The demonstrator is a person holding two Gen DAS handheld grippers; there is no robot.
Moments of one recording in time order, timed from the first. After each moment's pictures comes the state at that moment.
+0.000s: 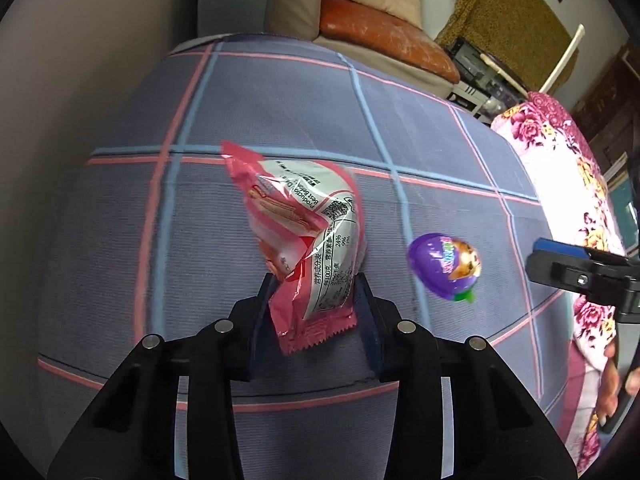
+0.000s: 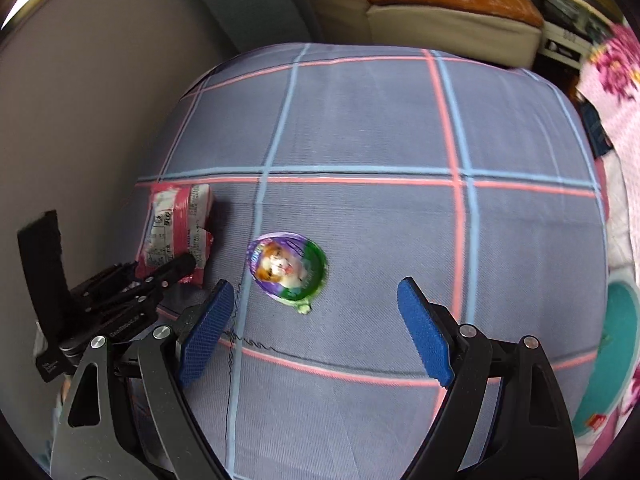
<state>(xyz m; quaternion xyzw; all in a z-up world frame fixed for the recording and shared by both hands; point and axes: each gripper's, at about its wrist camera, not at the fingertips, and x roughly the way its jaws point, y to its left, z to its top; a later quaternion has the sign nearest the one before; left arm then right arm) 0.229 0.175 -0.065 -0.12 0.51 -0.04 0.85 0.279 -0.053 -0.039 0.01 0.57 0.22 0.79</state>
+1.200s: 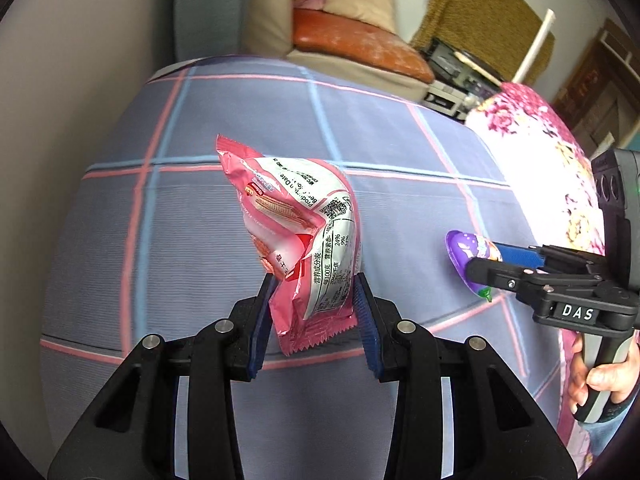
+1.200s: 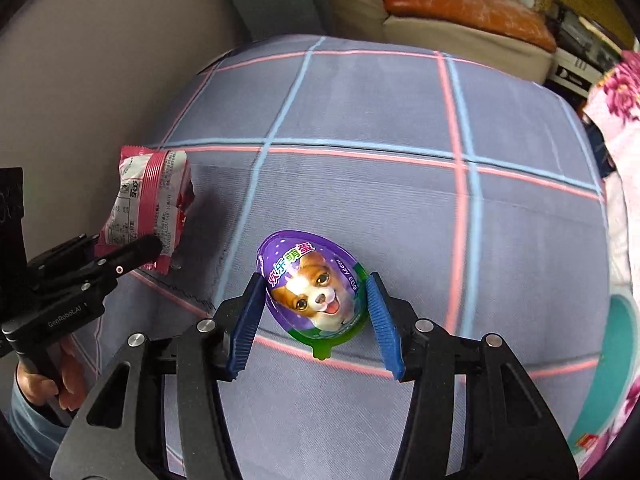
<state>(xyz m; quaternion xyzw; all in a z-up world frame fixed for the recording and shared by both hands) 0.201 0.137 -0.041 -0.10 0.49 -0.07 0.87 0.241 -0.093 -0.047 0.01 0.54 0.23 0.81</state>
